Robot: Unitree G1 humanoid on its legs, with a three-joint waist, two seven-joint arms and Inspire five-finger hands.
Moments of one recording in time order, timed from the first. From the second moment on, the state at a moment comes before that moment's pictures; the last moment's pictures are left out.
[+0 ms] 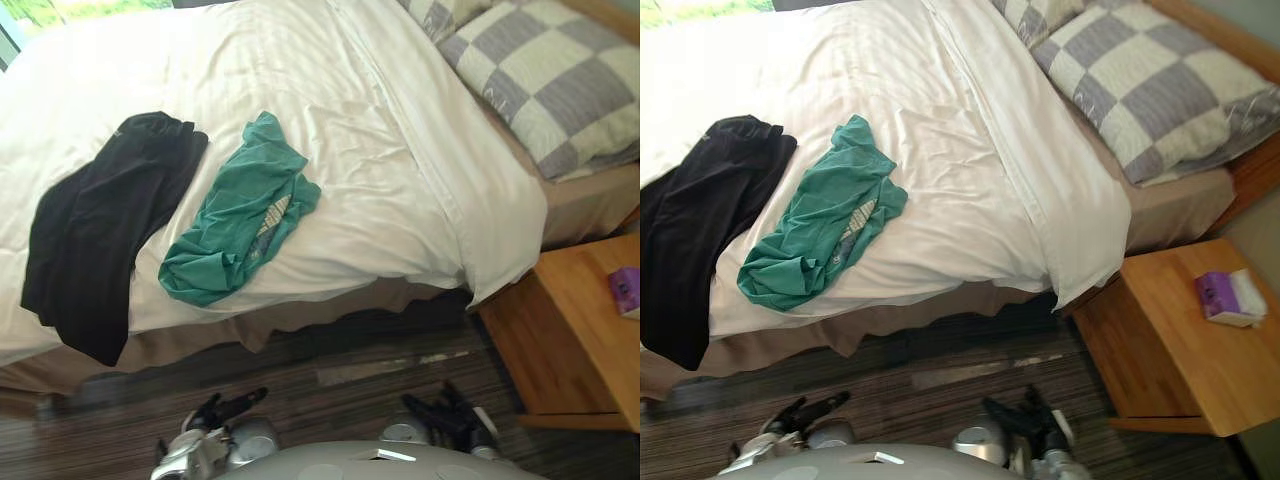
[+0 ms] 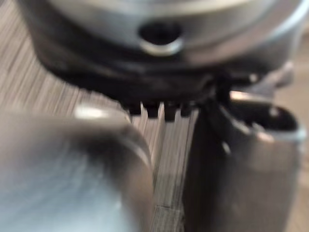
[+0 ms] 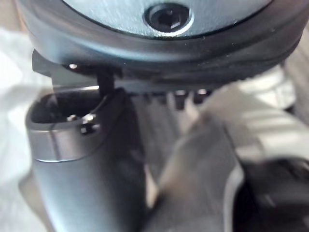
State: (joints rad) left arm 0.09 0.20 0.13 1.05 -0.35 0.06 -0.05; right arm 0.21 -0.08 -0.24 1.02 0.08 -0.33 0.29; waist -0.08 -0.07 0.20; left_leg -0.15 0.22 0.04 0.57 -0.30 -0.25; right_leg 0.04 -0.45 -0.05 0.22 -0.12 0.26
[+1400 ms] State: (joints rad) left arm 0.07 0.16 0.08 1.08 -0.30 0.09 -0.05; right arm 0.14 -0.14 -0.26 1.10 0.19 -0.22 0.36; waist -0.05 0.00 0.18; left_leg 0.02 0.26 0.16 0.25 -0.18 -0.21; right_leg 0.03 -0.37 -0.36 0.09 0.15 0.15
